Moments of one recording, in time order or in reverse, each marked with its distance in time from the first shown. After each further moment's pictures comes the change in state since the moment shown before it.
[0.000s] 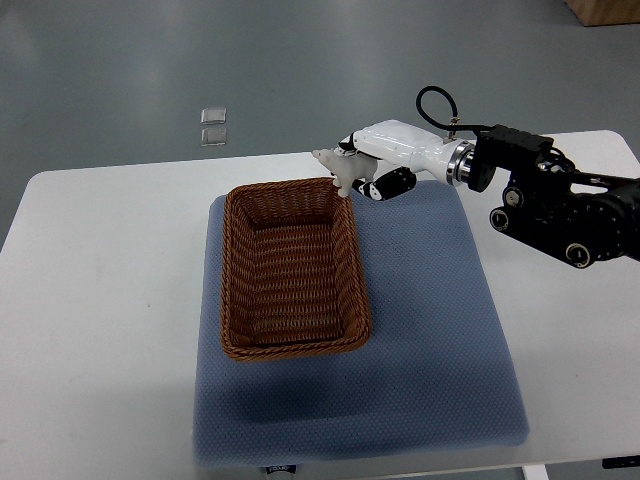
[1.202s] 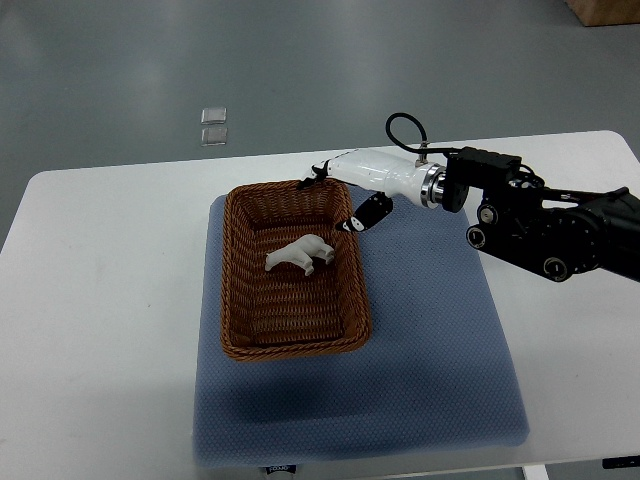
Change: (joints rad) left arm -0.001 0.000 0.000 0.000 0.000 0.000 0.000; right arm -0.022 0.034 0.004 -0.001 0.088 0.013 -0.010
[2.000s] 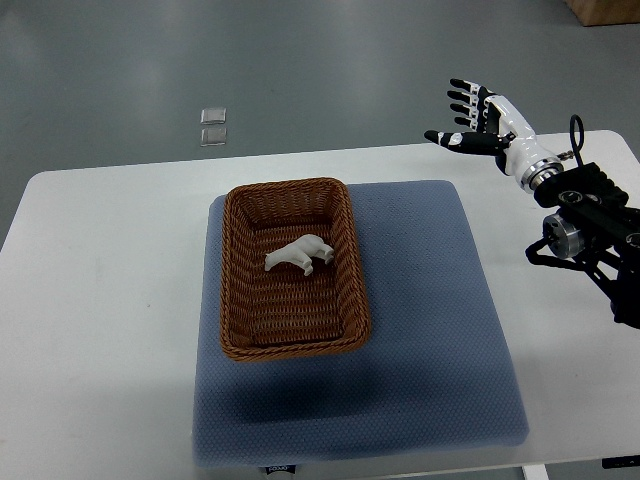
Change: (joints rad) left arm 0.000 0.000 0.000 0.000 0.000 0.000 0.000; right arm -0.308 -0.043 0.490 -0.082 0.798 -0.065 -0.039
